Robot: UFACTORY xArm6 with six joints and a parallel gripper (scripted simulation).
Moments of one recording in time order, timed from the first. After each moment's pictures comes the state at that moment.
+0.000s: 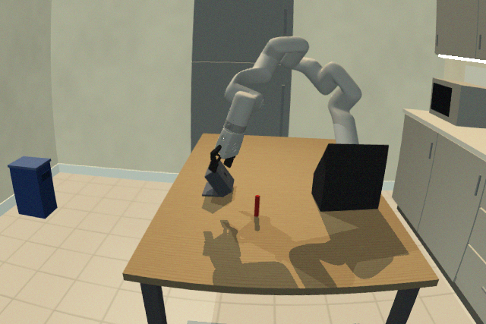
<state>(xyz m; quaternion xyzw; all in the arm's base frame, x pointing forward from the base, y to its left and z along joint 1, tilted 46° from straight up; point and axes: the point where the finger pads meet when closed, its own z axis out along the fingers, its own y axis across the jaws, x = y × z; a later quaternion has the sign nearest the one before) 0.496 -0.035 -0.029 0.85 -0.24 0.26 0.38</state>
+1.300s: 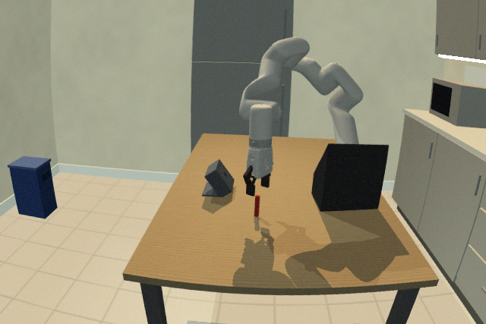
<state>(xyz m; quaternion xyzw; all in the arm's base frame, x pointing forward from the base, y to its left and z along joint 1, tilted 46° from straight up) 0.366 0.015 -0.131 0.87 -0.31 0.11 0.37</state>
